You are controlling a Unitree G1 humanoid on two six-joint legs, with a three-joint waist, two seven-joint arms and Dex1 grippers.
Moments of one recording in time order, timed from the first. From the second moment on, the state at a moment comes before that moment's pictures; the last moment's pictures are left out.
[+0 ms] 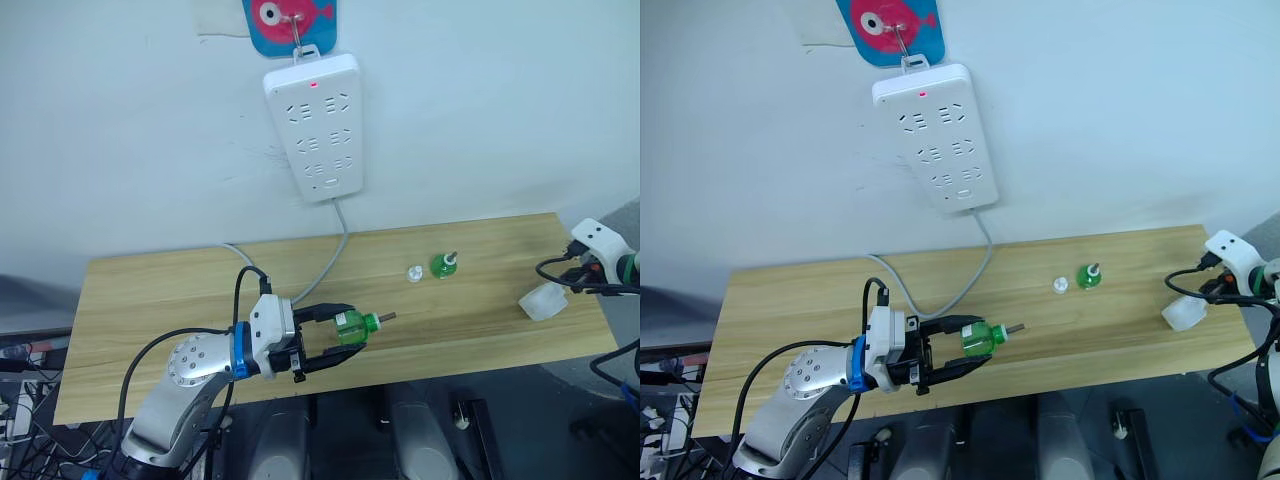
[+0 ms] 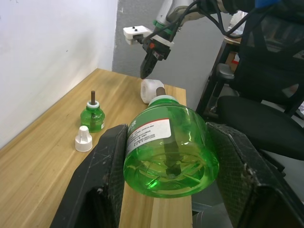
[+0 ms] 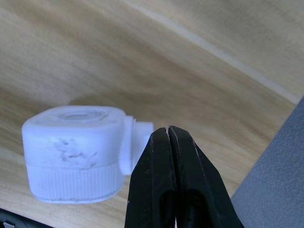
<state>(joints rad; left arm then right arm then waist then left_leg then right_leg) -0.01 0.51 -0.17 -0.44 -0.46 0.13 -0.97 -0.92 -0.98 0.20 1.17 -0.18 0.19 1.10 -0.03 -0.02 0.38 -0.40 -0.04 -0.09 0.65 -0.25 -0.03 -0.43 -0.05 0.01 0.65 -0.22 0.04</state>
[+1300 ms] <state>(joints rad) 0.08 0.51 -0.16 -0.48 -0.46 0.13 -0.91 -0.88 -1.11 0.13 0.90 -0.03 0.28 1.43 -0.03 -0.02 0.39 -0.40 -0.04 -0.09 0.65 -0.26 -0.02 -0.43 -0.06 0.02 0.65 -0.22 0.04</state>
